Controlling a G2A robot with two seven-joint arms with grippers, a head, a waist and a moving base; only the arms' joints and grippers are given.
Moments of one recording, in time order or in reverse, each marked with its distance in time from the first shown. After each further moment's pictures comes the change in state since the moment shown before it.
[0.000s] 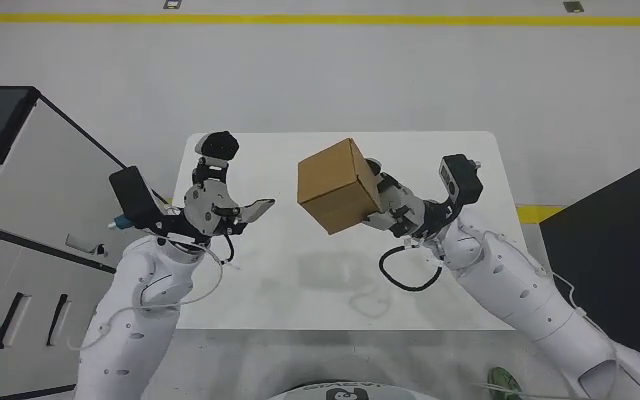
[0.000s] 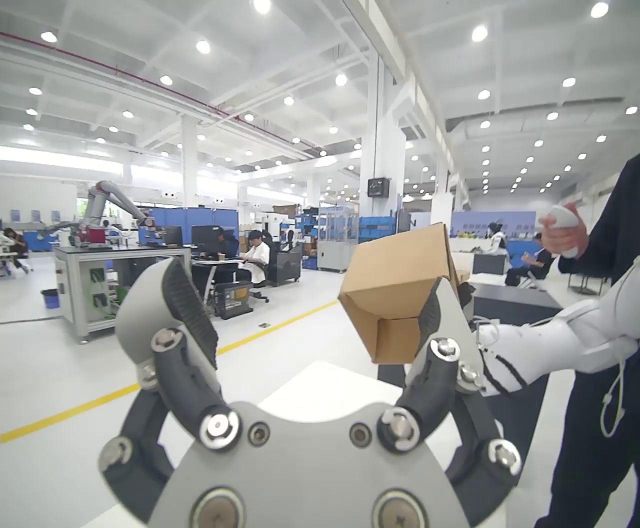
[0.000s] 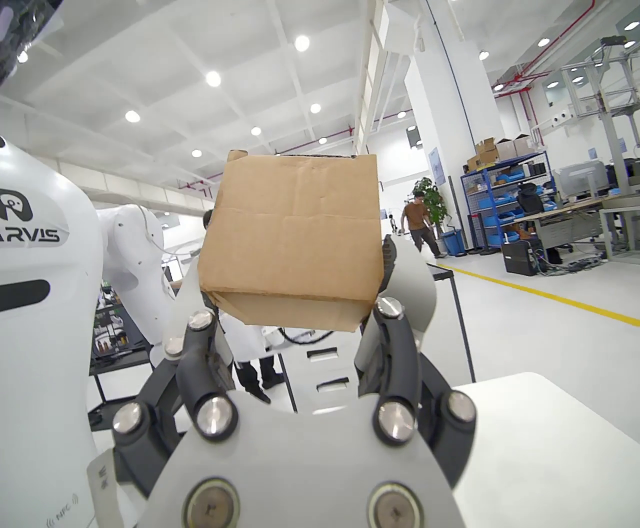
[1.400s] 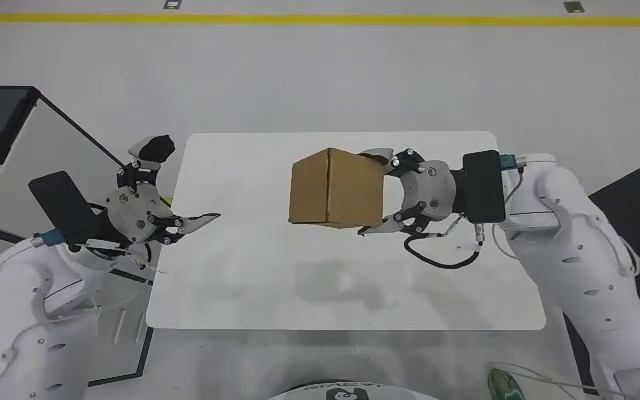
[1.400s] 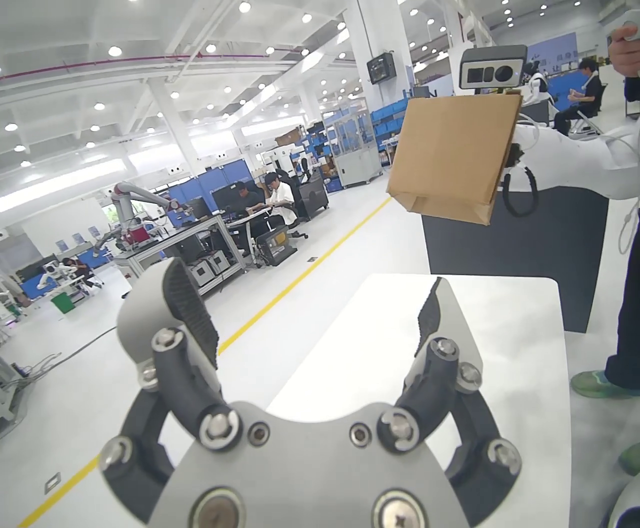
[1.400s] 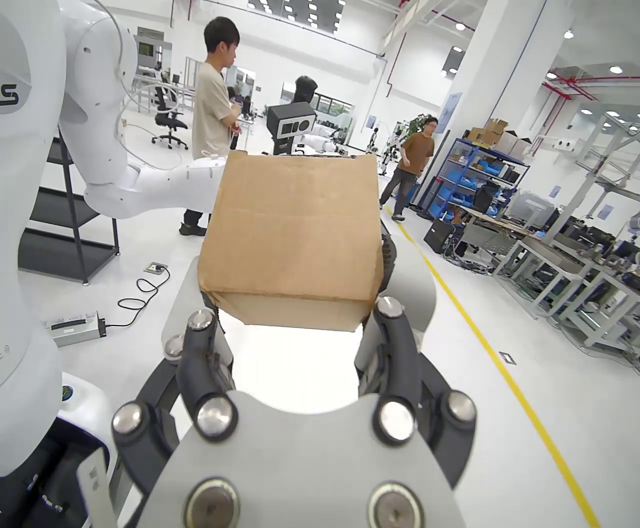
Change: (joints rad) left arm 0.068 0.050 -0.410 -0.060 0.065 -0.310 -0.167; right arm 0.068 0.065 0.291 -0.273 -0.190 0.000 0.397
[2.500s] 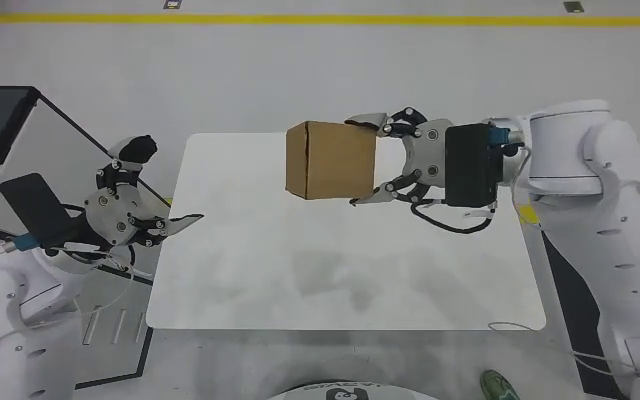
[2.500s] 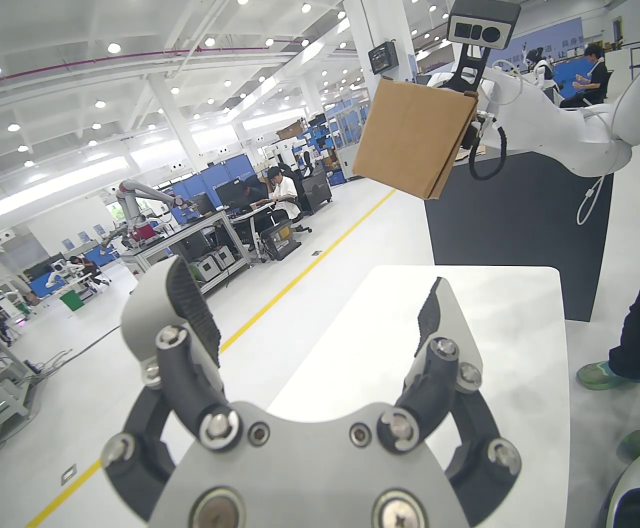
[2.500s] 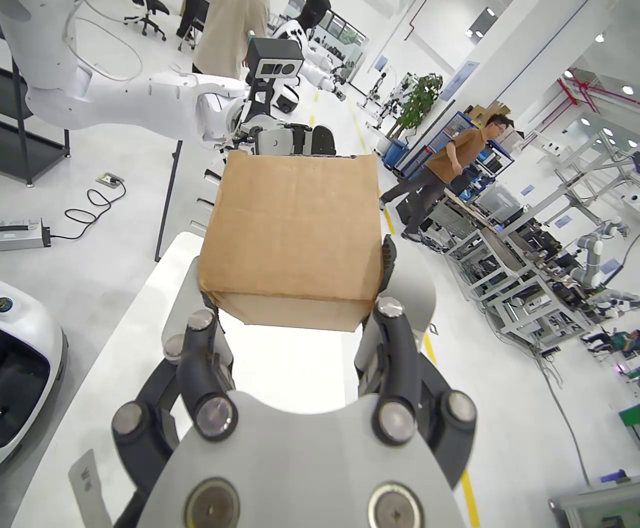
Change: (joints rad) left arm 0.011 0.006 -0.048 -0.002 -0.030 -0.005 -0.011; right arm 0.248 0.003 -0.020 -0.019 0.004 0.007 0.238
